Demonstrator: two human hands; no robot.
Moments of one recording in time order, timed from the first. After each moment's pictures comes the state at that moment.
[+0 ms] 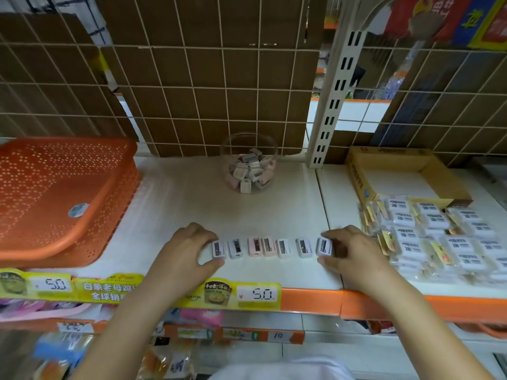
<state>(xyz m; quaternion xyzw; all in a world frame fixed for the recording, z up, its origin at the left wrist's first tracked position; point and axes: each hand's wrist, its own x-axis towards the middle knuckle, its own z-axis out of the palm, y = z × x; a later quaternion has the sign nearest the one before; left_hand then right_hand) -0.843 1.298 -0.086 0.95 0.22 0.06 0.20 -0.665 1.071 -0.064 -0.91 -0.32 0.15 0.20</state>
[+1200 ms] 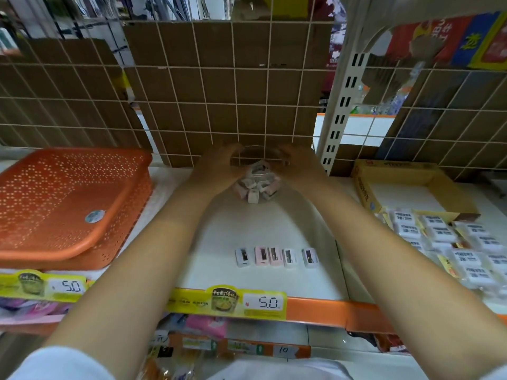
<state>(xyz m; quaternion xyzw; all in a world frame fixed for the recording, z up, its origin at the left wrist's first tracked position) -0.723 1.350 -0.012 0.93 0.20 0.20 0.25 -0.614 1.218 -0.007 -0.83 -0.44 0.02 0.34</state>
